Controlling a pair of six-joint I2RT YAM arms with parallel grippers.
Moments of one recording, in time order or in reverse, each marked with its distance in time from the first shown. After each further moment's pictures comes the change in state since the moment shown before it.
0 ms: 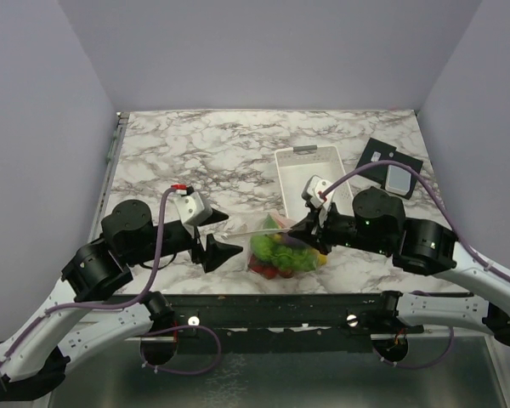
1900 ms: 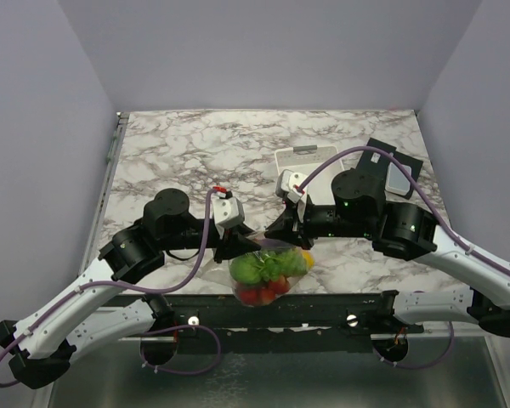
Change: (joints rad) left arm -0.001 0.146 -0.081 0.159 0.204 0.068; right arm 0.000 0.182 0.177 0.020 -0.253 -0.058
